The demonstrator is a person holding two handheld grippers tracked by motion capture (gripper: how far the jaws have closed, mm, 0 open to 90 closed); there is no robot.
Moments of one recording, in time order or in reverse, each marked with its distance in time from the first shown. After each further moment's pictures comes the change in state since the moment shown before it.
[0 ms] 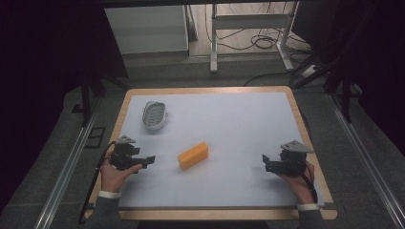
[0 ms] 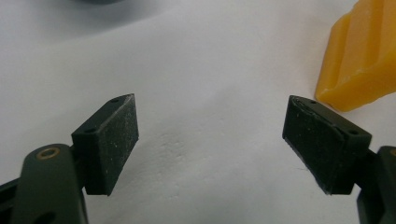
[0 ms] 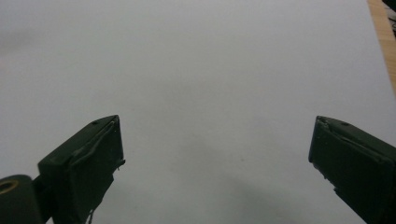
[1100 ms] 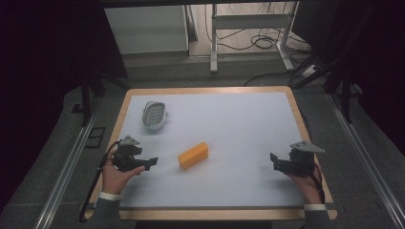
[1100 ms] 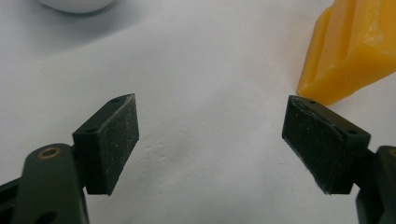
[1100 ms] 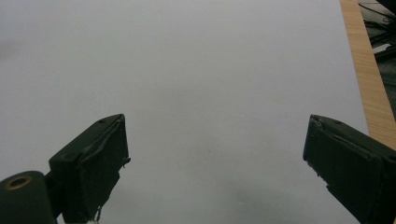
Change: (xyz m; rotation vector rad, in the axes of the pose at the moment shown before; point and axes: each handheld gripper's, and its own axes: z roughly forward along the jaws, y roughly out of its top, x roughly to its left) left arm -0.020 0.007 -0.008 0.009 0.024 0.070; right arm -0.021 -0.004 -0.010 -0.014 -0.013 0.046
